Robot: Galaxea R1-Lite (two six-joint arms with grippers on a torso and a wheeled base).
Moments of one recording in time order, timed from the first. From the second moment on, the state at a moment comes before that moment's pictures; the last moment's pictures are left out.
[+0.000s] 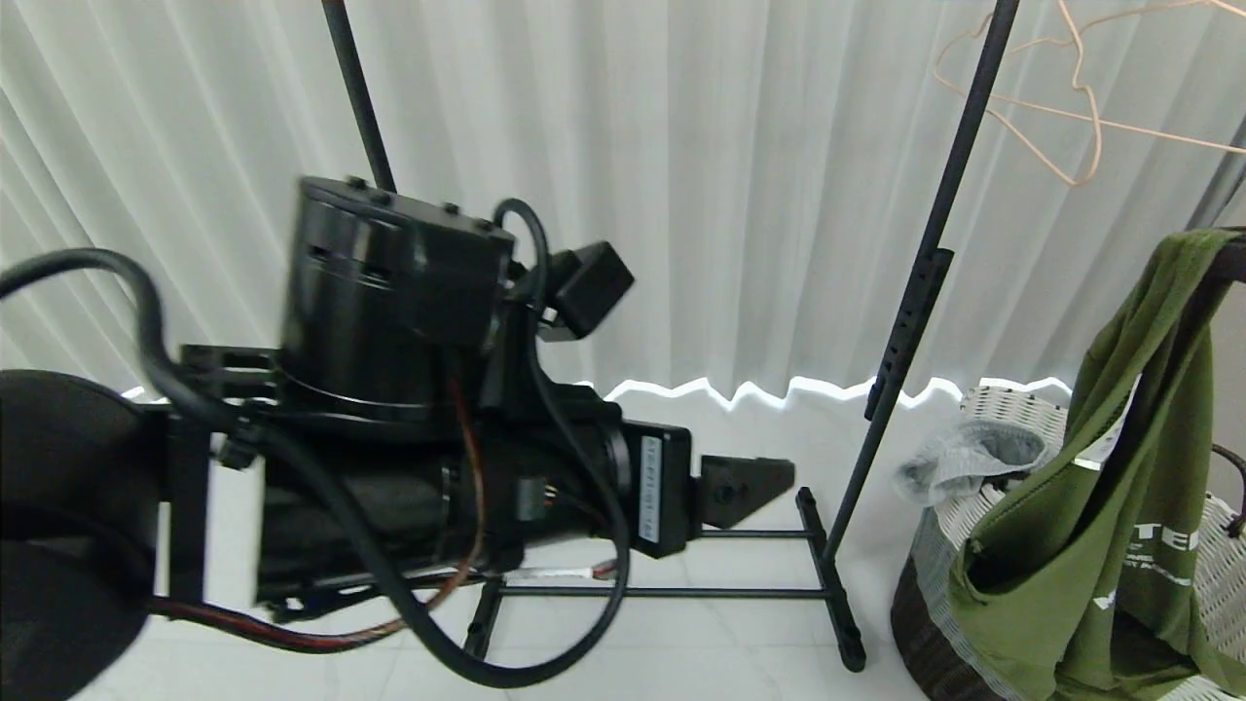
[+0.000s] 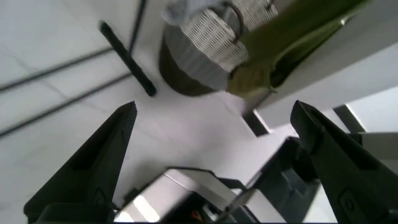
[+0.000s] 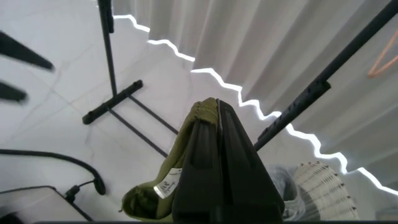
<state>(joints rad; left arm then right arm) -0.86 1.58 -1.08 -0.07 -0.12 -0.37 0.43 1.08 -1.18 0.23 0.21 -0.26</state>
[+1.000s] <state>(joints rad) -1.02 2.12 -1.38 -0.28 -0.07 -0.42 0.57 1.11 -1.17 0.23 0.21 -0.17</state>
